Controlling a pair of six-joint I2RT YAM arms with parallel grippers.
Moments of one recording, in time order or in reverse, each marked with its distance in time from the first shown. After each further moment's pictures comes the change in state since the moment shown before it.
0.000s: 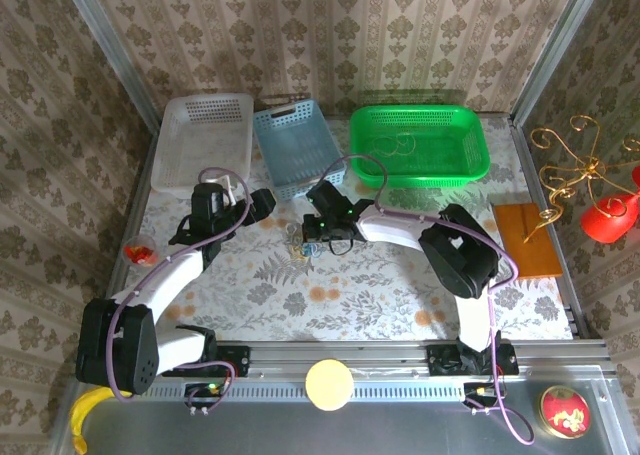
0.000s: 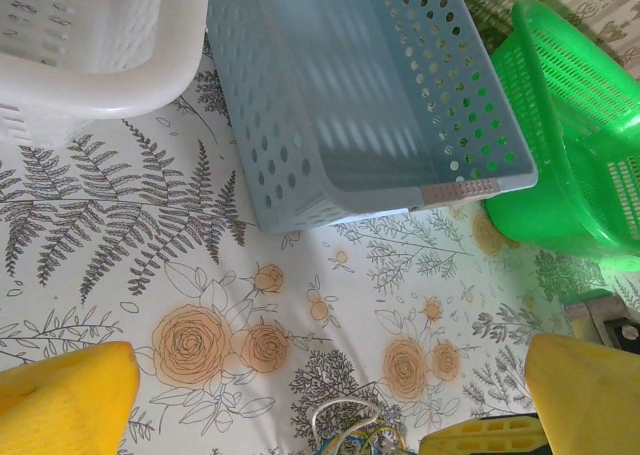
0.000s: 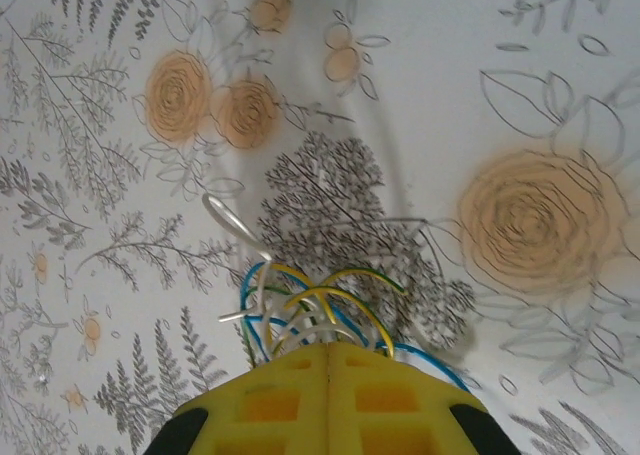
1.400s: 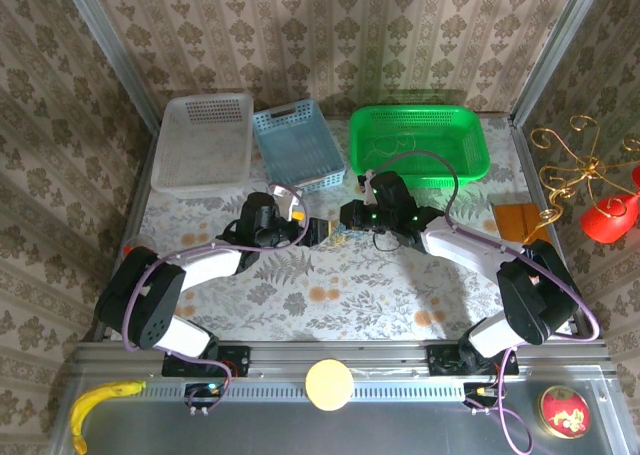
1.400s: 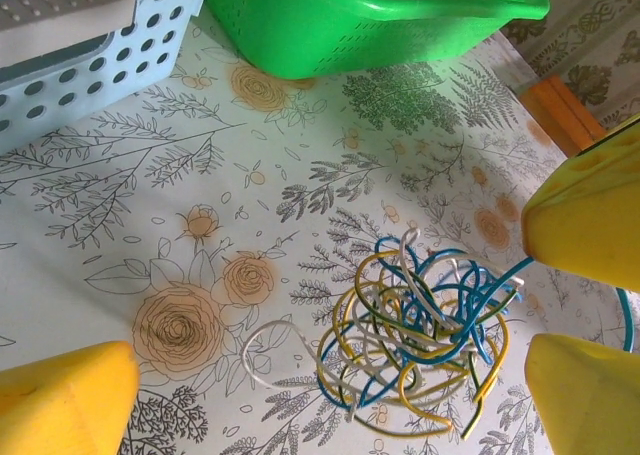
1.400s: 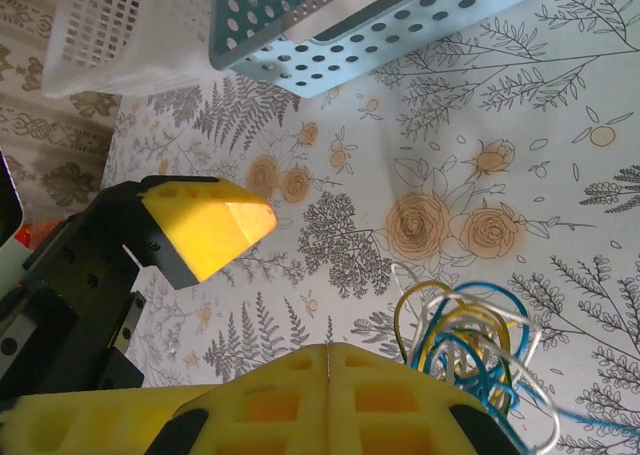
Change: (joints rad) left arm -0.322 0.272 -0.015 0.356 0.170 0.215; right arm -0.185 -0.447 -0.362 0.192 -0.138 0.009
